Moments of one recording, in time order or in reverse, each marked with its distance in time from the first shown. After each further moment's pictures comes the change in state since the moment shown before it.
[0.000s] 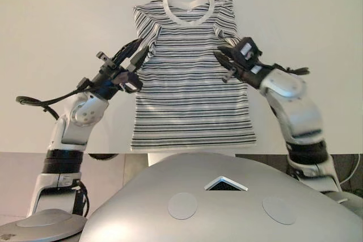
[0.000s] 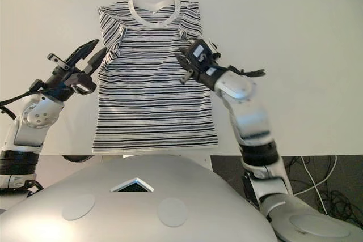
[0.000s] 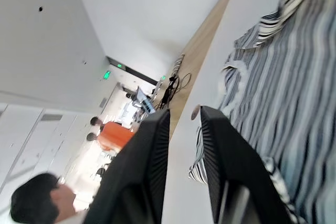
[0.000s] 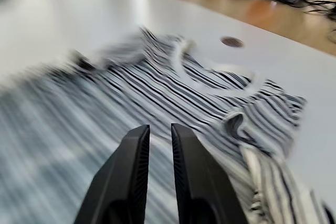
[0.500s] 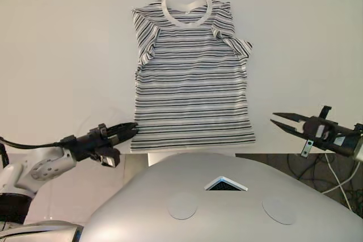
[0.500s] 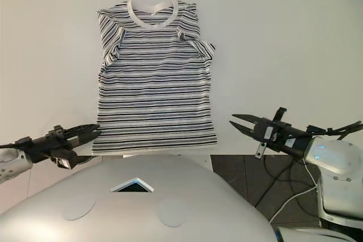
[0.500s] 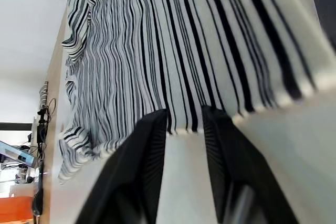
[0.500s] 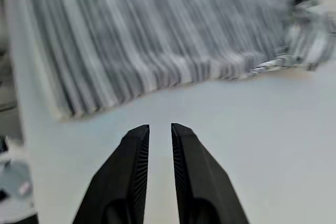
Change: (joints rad) left arm 0.445 0.322 0.116 0.129 0.185 -0.431 -0.076; right arm 0.663 -0.352 -0.440 0.127 -0.307 -0.884 0.514
